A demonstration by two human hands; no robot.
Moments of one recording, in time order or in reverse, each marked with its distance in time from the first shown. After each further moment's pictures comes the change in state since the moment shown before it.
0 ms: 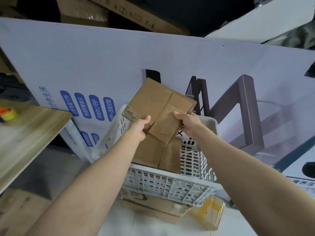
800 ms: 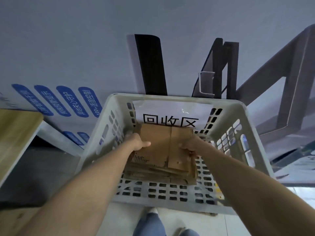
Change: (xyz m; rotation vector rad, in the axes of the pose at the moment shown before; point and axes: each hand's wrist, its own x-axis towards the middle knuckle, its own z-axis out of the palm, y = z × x) left_hand 0.176 -0.059 -0.063 1.594 -0.082 -0.017; right_hand 0.126 0.155 -0.036 -0.742 0.147 0.550
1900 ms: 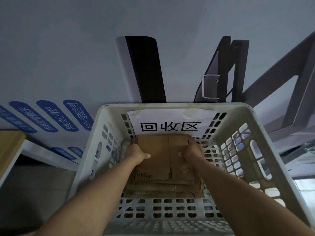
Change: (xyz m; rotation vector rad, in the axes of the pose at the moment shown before) left_hand 0.041 -0.001 0.016 -0.079 0.049 0.013; right_hand 0.041 0.002 0.027 -0.165 0.301 -0.042
